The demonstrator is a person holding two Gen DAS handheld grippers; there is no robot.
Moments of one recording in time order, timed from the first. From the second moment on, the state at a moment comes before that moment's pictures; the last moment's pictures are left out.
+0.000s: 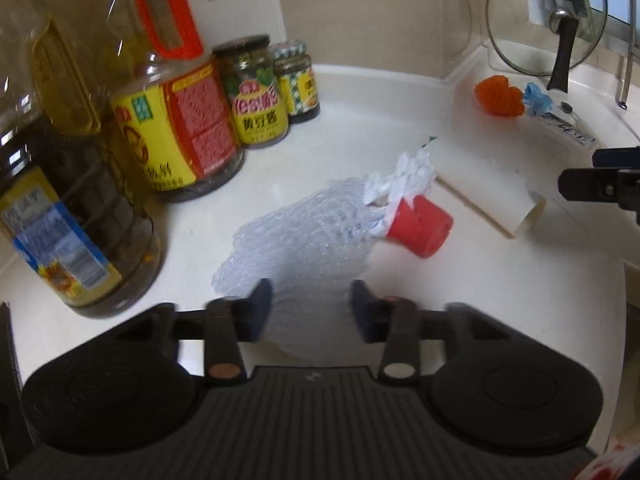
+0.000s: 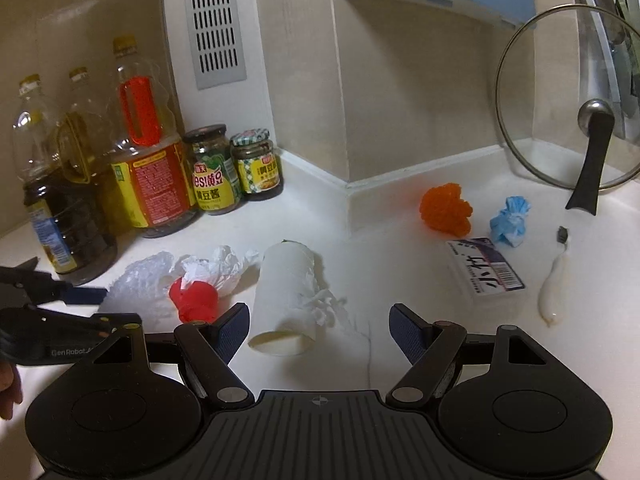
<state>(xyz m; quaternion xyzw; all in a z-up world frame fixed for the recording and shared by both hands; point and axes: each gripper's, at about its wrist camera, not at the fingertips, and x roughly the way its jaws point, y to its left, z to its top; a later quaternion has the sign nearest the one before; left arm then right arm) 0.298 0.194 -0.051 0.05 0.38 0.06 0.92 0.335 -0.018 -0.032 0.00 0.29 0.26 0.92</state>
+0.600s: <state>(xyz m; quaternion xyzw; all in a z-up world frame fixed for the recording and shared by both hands) 0.235 0.235 -0.005 -0.10 0.33 0.10 0.93 0.383 0.046 -0.051 -0.08 0.33 0.27 0.90</state>
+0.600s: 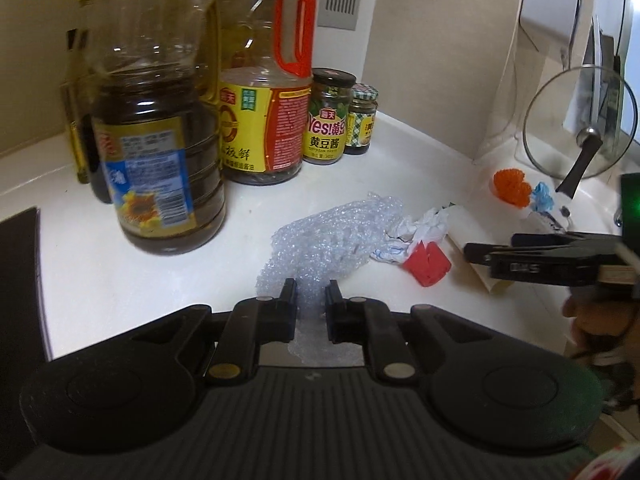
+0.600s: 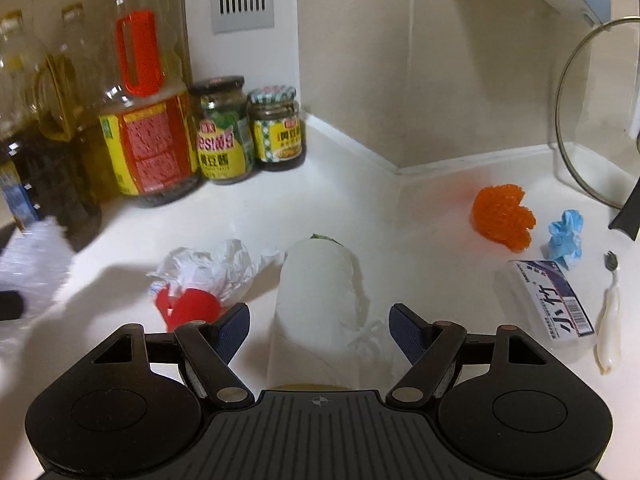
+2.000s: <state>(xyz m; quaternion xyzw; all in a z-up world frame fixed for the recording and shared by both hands) 0.160 0.061 0.011 -0.13 0.32 0.07 0.93 0.251 -0.125 -0.022 -0.03 0.29 0.31 0.91</state>
